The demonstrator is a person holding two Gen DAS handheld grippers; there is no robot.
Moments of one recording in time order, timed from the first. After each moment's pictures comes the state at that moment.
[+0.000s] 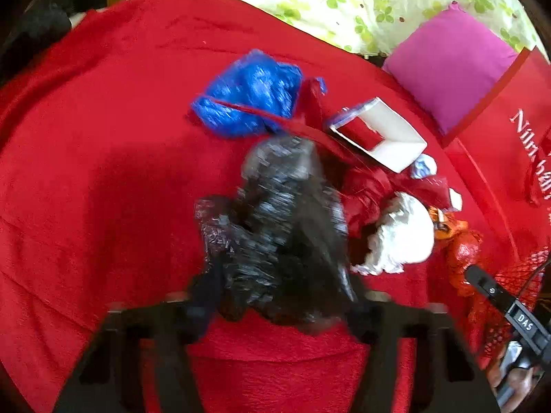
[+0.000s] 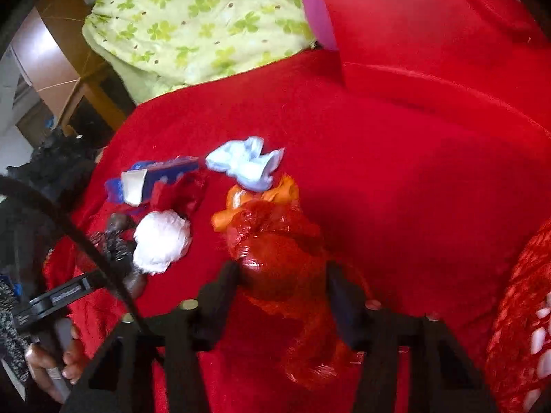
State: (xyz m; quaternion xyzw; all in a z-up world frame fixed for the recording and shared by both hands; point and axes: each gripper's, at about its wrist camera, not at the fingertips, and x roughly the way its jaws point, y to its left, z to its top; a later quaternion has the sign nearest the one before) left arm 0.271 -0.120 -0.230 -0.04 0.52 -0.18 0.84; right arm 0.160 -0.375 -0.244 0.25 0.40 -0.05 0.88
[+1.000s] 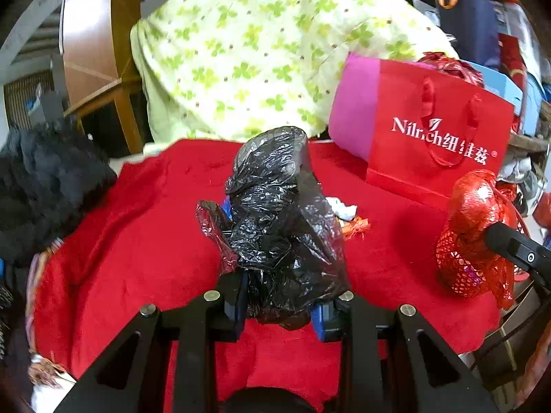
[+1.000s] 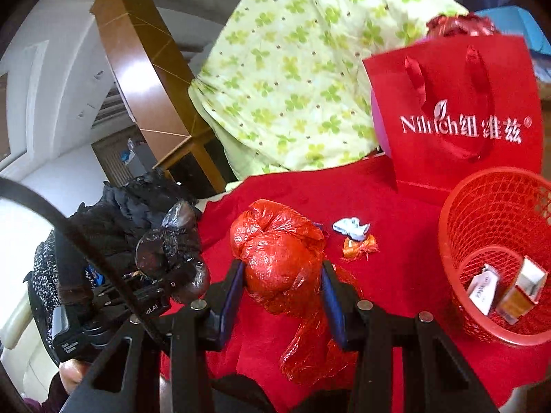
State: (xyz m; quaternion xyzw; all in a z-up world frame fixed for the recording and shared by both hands) left arm 0.036 -0.144 -0.050 0.12 0.29 -0.16 0.93; right arm -0.042 -0.299 -0.077 0.23 0.21 0.04 0.95
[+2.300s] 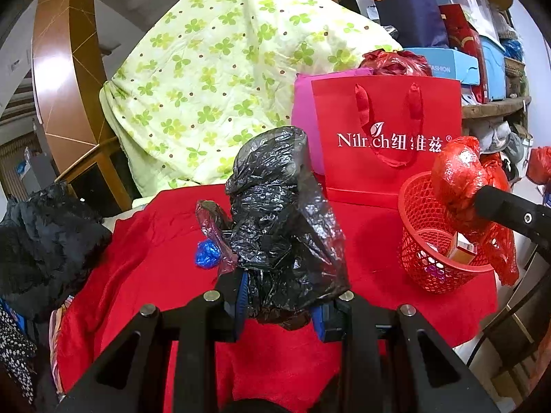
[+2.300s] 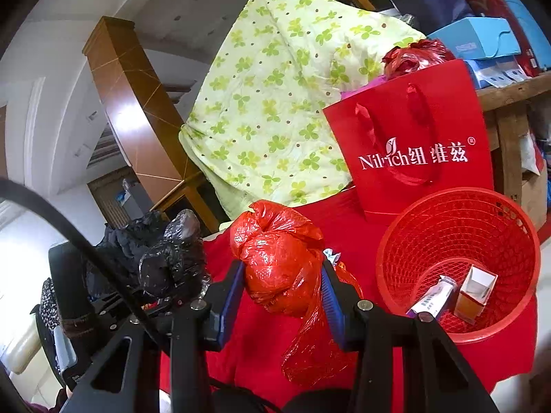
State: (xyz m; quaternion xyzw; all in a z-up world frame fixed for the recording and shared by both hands) left arm -0.019 -0.219 -0.026 0.21 0.23 -0.20 0.93; right arm -0.113 -0.351 -0.060 0.27 0.14 -0.01 0.95
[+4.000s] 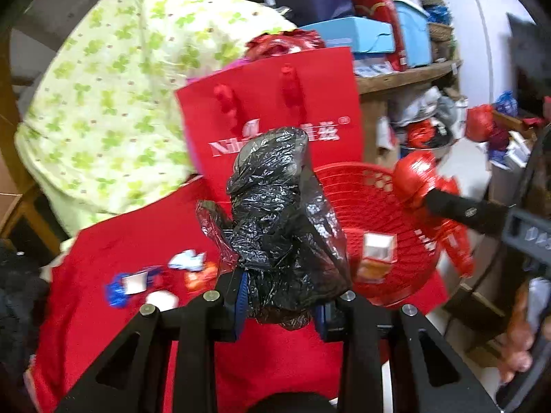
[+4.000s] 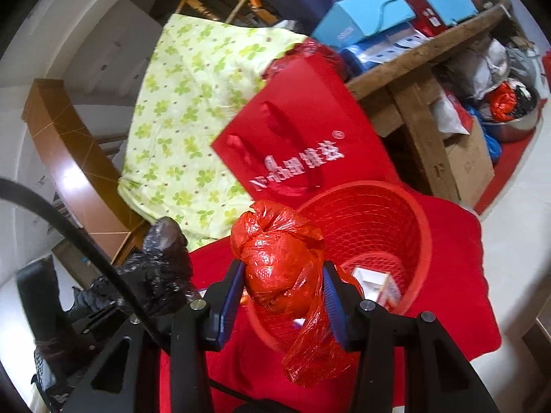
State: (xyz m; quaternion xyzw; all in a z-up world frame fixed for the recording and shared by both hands) left arm -0.043 -0.354 -0.051 0.26 0.25 -0.37 0.86; right arm -0.166 -0.483 -0.118 0.38 0.13 -0.13 0.91
